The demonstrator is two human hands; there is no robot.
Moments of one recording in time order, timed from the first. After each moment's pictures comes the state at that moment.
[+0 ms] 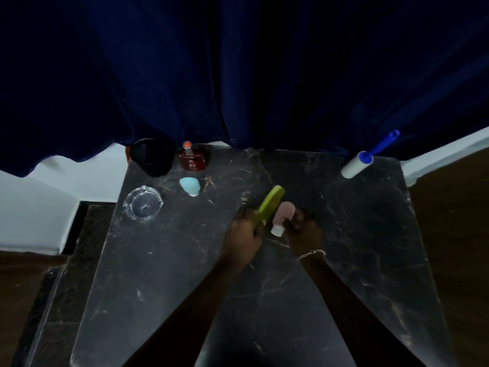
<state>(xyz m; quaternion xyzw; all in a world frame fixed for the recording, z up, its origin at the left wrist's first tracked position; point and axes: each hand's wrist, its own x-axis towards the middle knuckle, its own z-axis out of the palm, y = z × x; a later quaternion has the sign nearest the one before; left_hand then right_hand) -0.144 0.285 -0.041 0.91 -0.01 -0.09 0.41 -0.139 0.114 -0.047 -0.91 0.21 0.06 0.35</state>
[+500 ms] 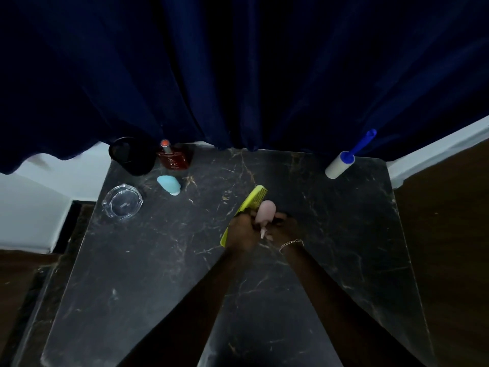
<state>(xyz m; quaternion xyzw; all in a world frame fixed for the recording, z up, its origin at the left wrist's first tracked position) -0.130 0.221 -0.045 0.88 0.09 -0.18 0.43 -0.122 0.097 -0.070 -0.77 0.33 0.18 0.52</state>
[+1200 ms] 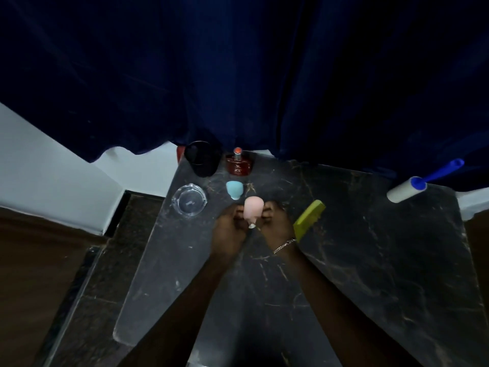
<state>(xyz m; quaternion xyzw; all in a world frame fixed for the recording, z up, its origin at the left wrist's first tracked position) -0.136 0.403 -0.024 0.84 0.16 -0.03 0.52 -0.099 0.275 -0.024 -0.86 0.08 0.14 0.49</state>
